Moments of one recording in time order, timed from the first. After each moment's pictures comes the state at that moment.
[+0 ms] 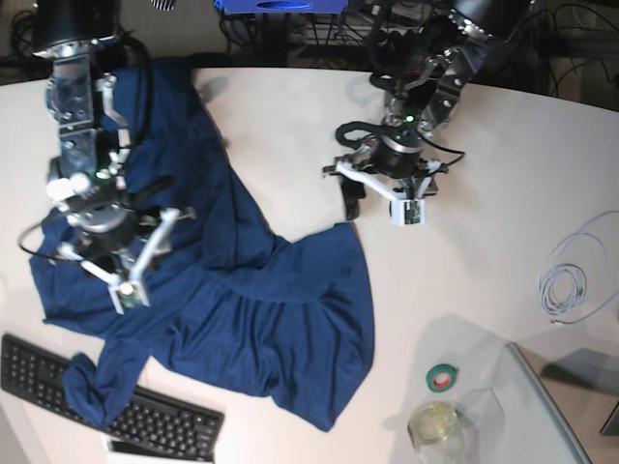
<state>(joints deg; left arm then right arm) 7.6 -13.6 26.8 75.1 -31.4 16.7 3.4 -6.2 8.9 -2.4 99.1 -6.7 9.4 -46.2</state>
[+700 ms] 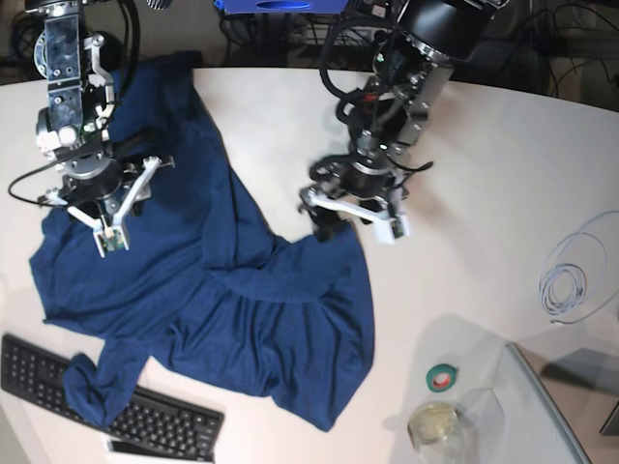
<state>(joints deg) 2.5 -6.6 21.2 66.5 -47.0 16.0 0.7 -14.5 9.0 0.6 99.3 -6.3 9.4 -43.5</state>
